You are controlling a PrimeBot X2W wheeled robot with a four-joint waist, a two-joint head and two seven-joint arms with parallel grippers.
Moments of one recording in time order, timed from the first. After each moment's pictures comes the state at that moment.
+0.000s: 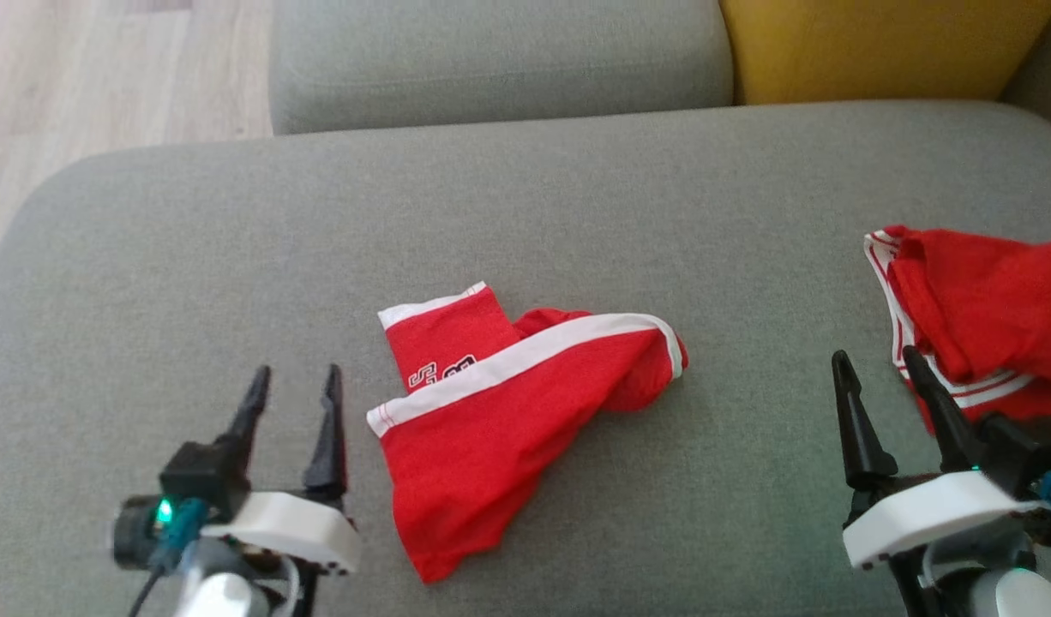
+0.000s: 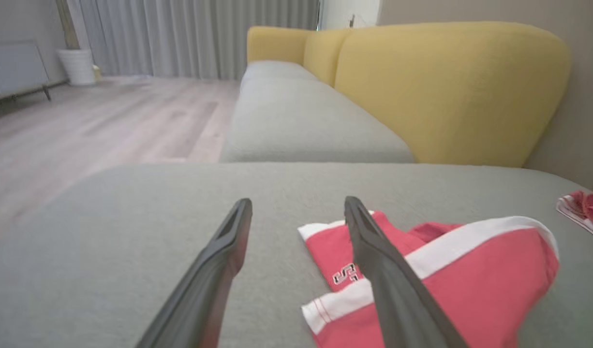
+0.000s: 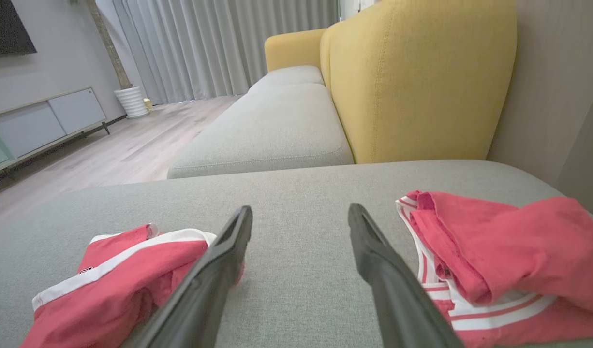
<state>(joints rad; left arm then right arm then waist) -0.03 0.27 -0.43 0.08 -0.40 0.27 -0.24 0.11 -0.04 -0.02 -0.11 0.17 0.13 0.11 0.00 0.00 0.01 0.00</state>
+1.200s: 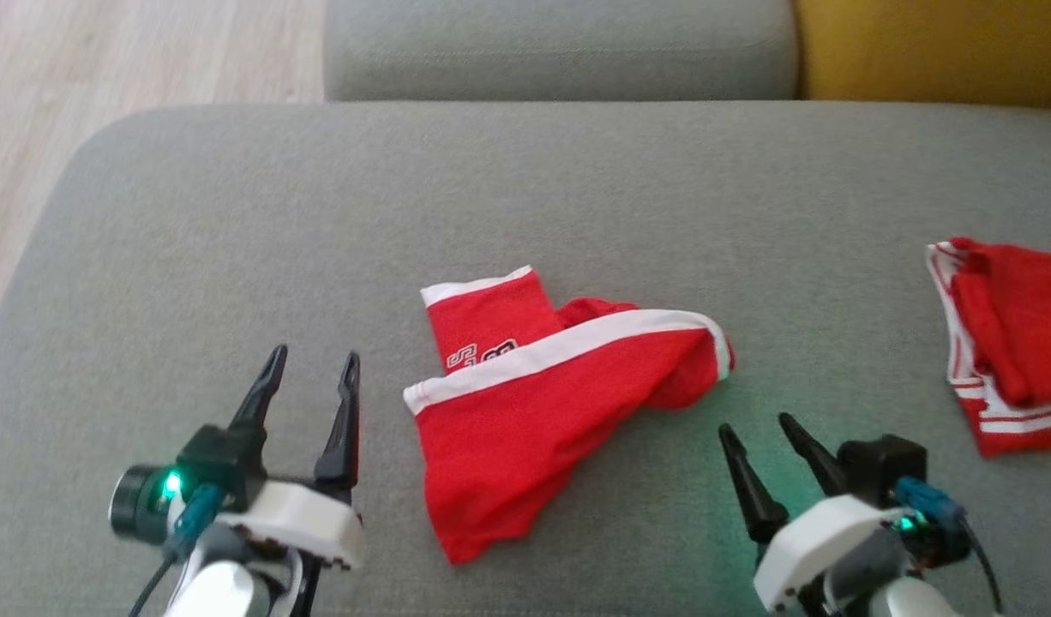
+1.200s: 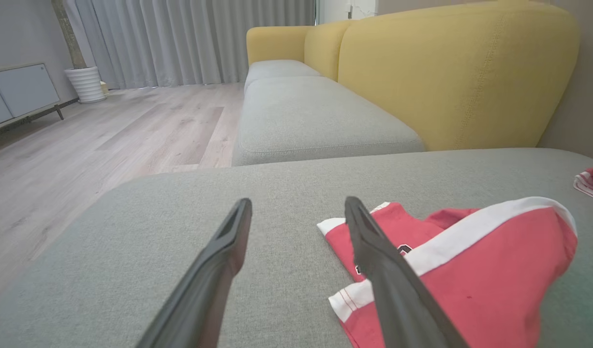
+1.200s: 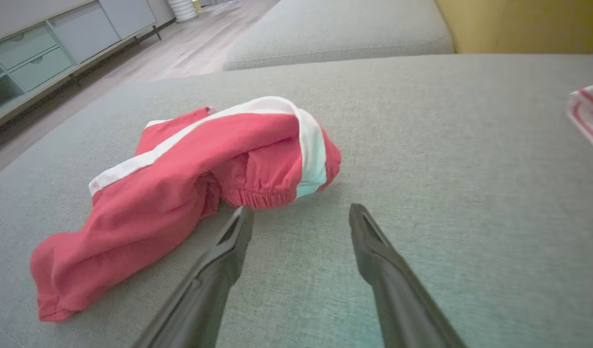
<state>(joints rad) -0.04 0.33 -0.48 0.01 -0.34 0.27 -0.19 0.08 -0.04 0.14 0.12 0.17 0.13 0.14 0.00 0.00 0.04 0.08</state>
